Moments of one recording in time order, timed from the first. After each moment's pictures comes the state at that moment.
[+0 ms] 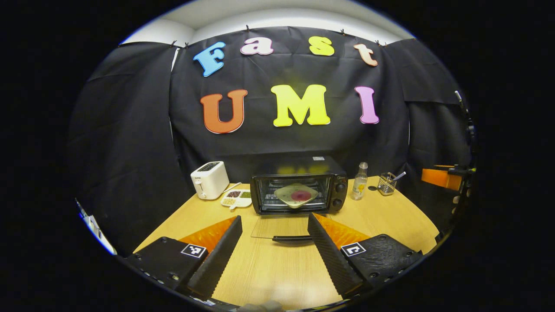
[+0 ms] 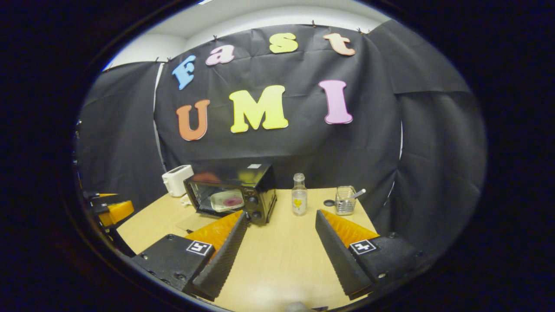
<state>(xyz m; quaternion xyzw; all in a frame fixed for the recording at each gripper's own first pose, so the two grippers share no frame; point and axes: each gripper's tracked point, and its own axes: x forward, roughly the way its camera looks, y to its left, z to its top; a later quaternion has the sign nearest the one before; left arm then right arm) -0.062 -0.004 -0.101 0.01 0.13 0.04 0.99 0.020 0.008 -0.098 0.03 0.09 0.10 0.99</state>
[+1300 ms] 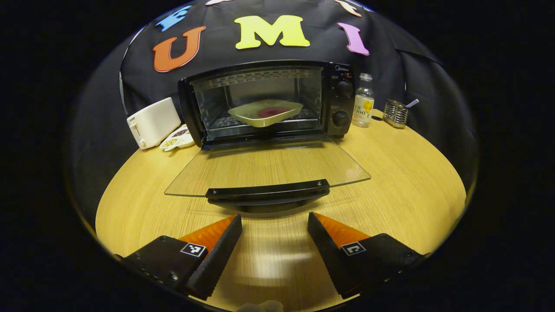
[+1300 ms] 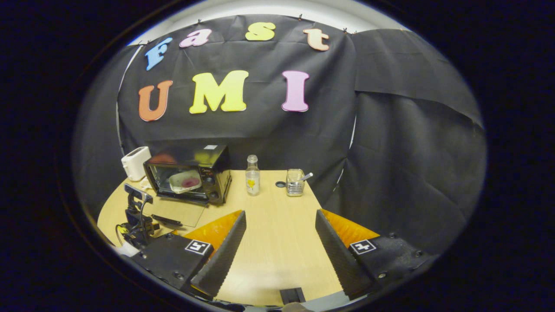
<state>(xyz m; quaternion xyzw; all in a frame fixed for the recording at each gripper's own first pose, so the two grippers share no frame) 0.056 -0.050 -0.340 0.02 0.30 -0.04 0.95 -0.021 -0.038 -0.094 0.00 0.17 -0.08 0.98</state>
